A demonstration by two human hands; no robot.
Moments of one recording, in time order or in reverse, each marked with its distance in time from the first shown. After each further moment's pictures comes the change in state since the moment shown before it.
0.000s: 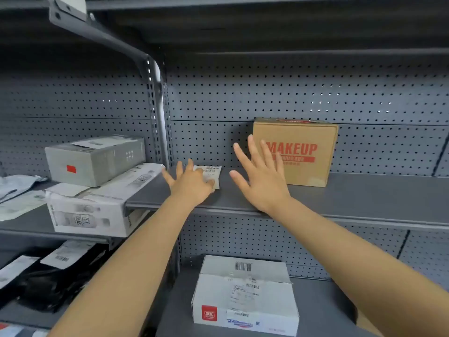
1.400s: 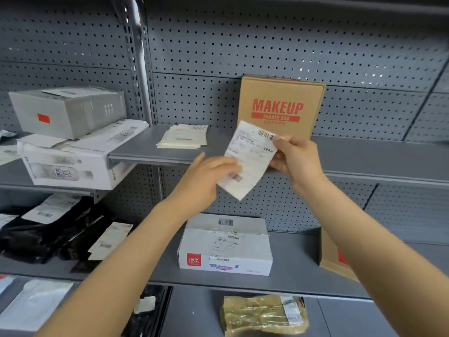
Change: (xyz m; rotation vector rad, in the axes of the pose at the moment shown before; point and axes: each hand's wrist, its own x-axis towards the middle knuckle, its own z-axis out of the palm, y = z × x) left_hand -0.114 0.018 0.023 -0.301 0.099 0.677; right_hand -0.068 0.022 -0.052 1.207 0.125 0.761
